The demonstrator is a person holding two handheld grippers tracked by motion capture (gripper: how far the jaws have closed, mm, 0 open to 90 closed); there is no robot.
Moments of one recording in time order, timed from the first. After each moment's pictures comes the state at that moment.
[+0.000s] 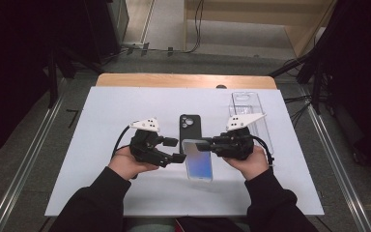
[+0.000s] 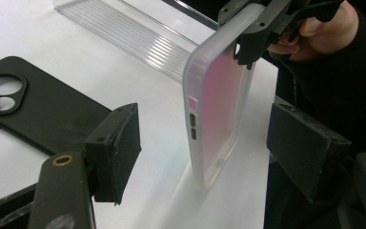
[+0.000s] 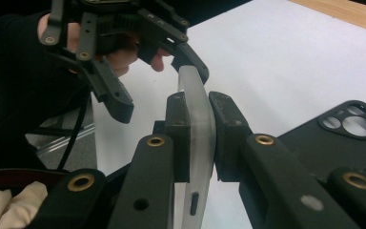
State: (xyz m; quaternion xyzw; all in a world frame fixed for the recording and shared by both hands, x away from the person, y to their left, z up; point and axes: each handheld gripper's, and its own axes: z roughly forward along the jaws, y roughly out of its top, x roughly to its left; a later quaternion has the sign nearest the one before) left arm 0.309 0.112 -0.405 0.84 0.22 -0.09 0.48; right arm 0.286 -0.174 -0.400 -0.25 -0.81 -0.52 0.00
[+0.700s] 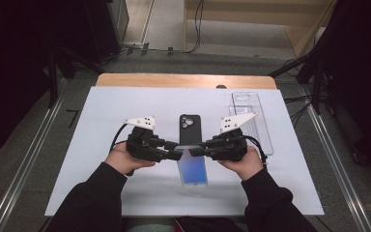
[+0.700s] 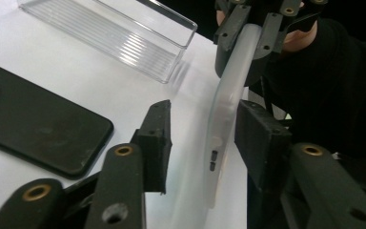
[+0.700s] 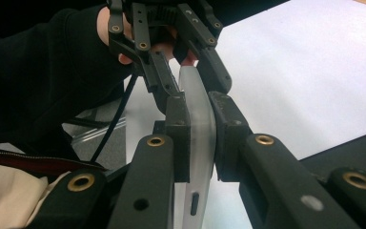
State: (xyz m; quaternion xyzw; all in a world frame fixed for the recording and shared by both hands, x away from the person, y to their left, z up) left arm 0.319 0.122 -0.407 0.84 0.17 -0.14 0.49; right arm 0.289 -0.160 -0.404 -0.21 -0.82 -0.54 0.06
